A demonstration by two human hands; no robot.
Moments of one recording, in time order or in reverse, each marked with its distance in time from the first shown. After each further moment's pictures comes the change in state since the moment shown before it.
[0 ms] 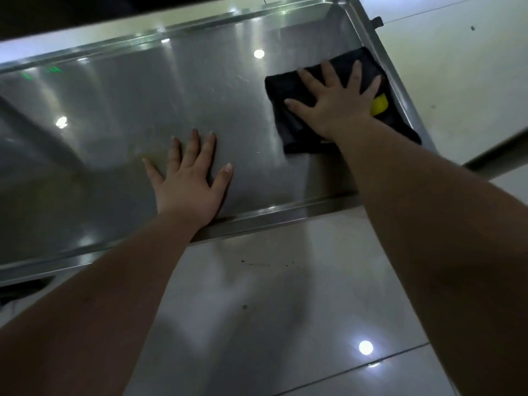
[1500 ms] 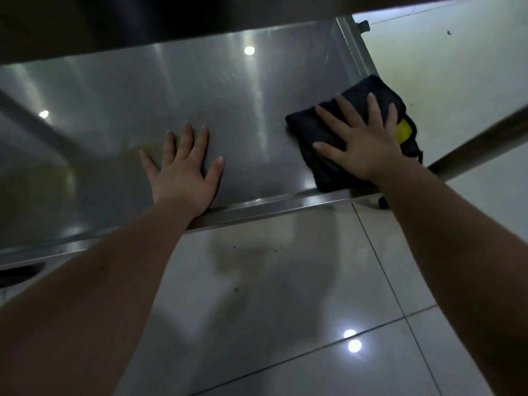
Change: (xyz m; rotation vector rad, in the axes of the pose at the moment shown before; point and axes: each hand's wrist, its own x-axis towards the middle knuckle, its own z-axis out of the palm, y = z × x) left_hand -0.009 0.000 0.000 0.002 0.008 -0.003; right_hand -0.085 0.070 0.017 -0.101 0.022 -0.155
